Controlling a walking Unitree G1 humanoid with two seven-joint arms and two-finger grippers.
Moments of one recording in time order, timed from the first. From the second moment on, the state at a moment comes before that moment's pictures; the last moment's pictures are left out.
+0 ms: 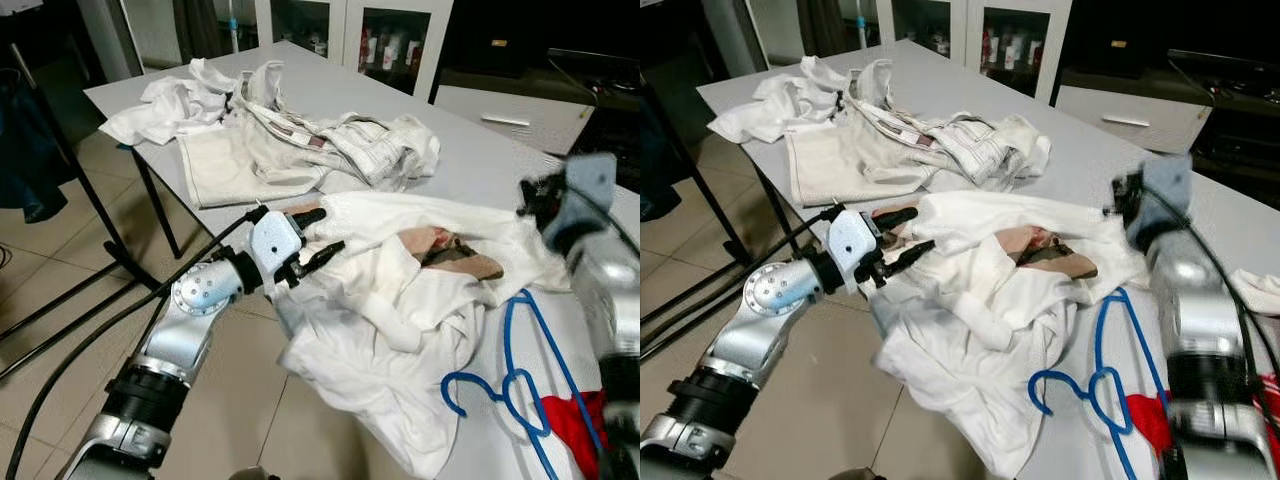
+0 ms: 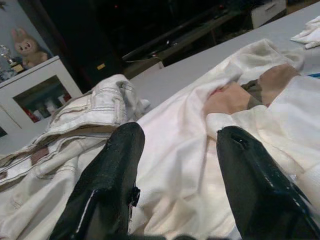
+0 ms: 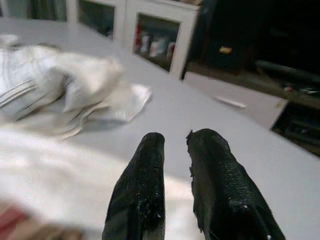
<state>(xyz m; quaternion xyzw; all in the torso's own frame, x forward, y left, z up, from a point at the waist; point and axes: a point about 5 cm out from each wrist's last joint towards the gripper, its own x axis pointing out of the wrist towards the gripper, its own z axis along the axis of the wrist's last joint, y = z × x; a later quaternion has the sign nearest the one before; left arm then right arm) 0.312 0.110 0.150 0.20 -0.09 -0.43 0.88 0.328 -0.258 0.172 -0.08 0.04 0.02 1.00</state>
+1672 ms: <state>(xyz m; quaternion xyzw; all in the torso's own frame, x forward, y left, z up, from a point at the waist) 0.314 0.105 0.146 0.17 -0.09 -0.42 0.89 0.270 -0.154 0.101 -0.24 0.18 0.26 0.92</state>
